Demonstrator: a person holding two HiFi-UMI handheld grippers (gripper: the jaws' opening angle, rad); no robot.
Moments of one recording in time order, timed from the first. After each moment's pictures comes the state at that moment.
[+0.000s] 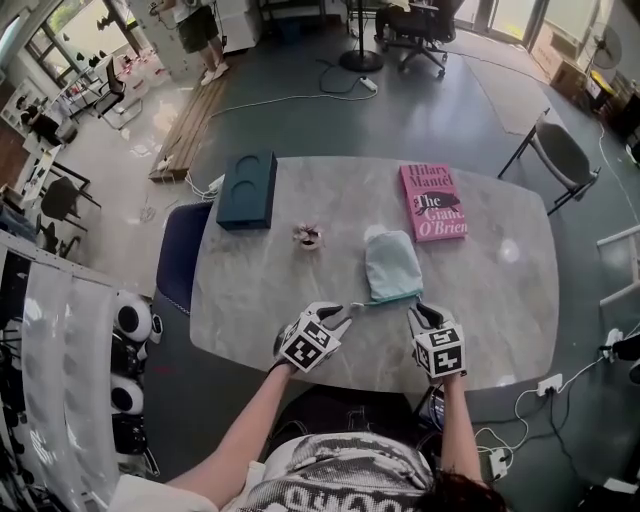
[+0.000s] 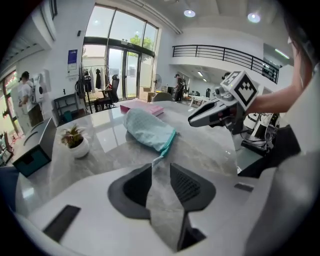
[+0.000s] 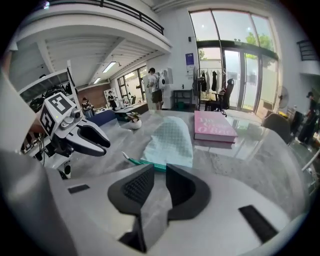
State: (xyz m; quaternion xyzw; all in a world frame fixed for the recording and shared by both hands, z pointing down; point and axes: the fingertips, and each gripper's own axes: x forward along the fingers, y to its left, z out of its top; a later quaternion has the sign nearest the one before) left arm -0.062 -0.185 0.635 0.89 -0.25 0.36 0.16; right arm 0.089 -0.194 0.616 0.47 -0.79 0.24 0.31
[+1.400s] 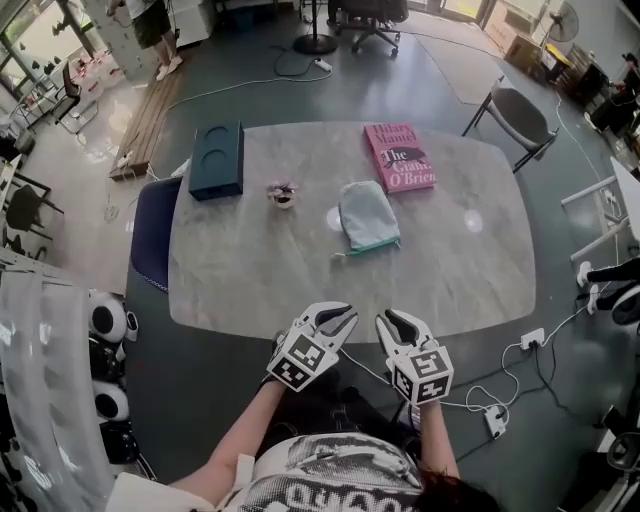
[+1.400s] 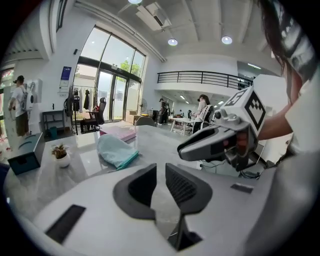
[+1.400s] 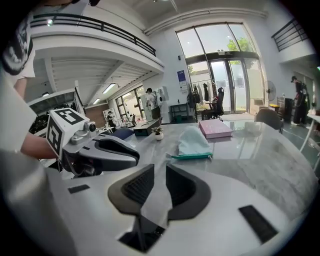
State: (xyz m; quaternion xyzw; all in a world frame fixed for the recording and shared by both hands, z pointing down) left arm -0.029 -0.065 0.552 0.95 -0.19 0.22 0.11; right arm 0.022 -0.053 0.550 0.51 -0.80 0.24 0.19
